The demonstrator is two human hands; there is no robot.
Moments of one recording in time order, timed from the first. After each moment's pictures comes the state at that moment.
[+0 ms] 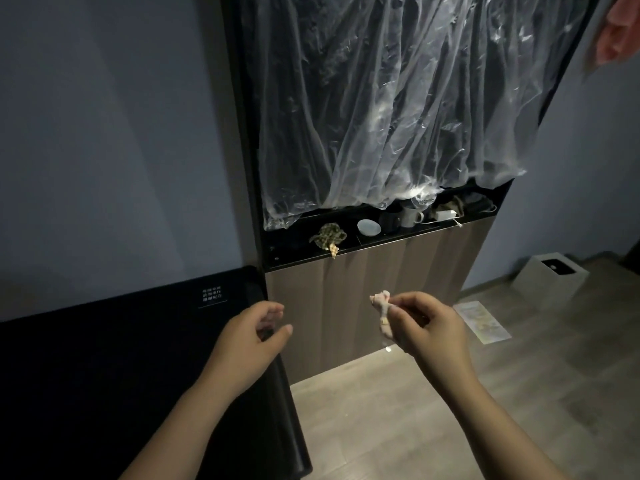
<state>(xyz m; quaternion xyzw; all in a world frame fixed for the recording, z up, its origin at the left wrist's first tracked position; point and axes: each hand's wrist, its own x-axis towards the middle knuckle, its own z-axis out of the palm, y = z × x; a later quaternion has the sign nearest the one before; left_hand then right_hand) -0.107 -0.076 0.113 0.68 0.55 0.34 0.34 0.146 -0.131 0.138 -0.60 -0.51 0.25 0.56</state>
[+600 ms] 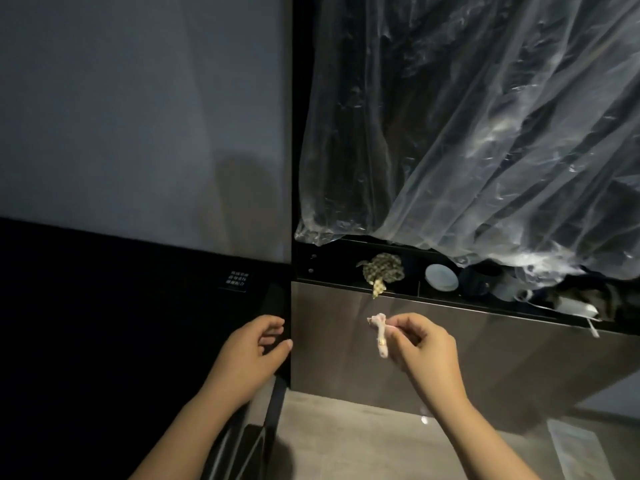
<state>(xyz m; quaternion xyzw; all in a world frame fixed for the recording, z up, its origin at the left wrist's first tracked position) 0.015 0.025 0.073 0.48 0.72 0.40 0.30 0.256 0.104 0.096 -0.53 -0.64 0.39 0.39</state>
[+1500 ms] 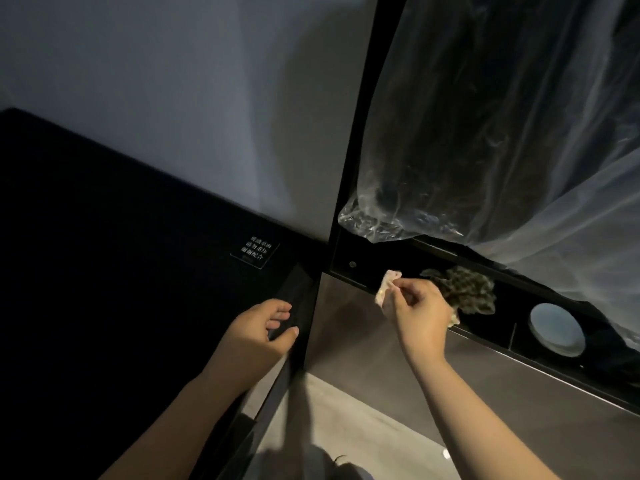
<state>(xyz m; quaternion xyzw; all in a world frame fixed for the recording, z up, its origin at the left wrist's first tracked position) -0.037 0.150 -0.051 0.36 0.77 0.42 0.31 0.139 0.335 -0.066 -0.51 -0.74 0.25 0.37</state>
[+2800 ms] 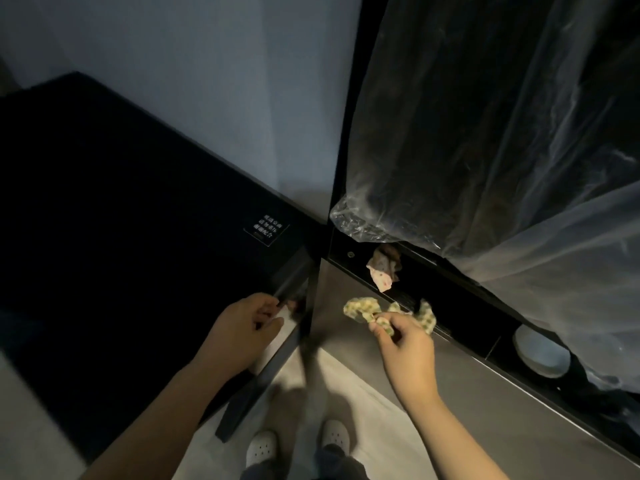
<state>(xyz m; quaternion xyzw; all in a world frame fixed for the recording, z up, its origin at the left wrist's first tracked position) 0.005 0.143 -0.010 0.28 0.83 0.38 0.30 0.199 0.311 -0.046 -0.43 -0.79 0.39 0.20</state>
